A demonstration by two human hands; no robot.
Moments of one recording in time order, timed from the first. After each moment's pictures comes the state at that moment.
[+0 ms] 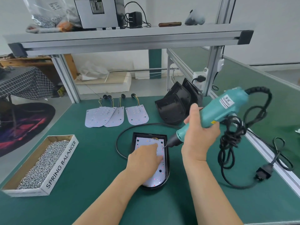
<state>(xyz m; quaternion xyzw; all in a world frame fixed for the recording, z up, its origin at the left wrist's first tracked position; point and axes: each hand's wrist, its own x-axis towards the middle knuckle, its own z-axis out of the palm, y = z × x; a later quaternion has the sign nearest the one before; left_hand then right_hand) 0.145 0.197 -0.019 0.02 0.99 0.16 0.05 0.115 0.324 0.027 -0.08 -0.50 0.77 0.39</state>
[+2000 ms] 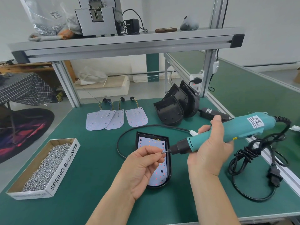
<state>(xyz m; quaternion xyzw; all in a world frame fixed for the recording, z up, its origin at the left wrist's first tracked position) 0.197 0.191 0.009 -0.12 0.50 0.85 0.11 0.166 0.336 0.039 -0.16 -0.38 0.85 0.34</state>
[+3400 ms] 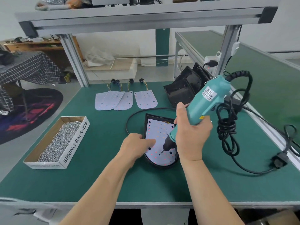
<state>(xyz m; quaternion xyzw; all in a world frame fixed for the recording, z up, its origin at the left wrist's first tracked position) 0.161 0.145 -0.036 -0.22 0.82 0.53 0.09 0.156 0.286 0.005 -0.04 -0.58 0.75 0.32</state>
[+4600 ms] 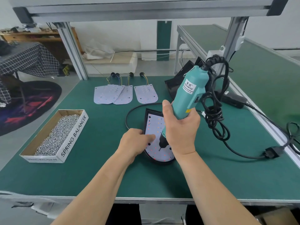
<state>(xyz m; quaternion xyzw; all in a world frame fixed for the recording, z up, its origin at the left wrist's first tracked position) 0.157 0.145 -0.047 -0.21 0.82 0.53 0.06 0.150 0.270 -0.002 0.06 -0.64 0.71 0.30</state>
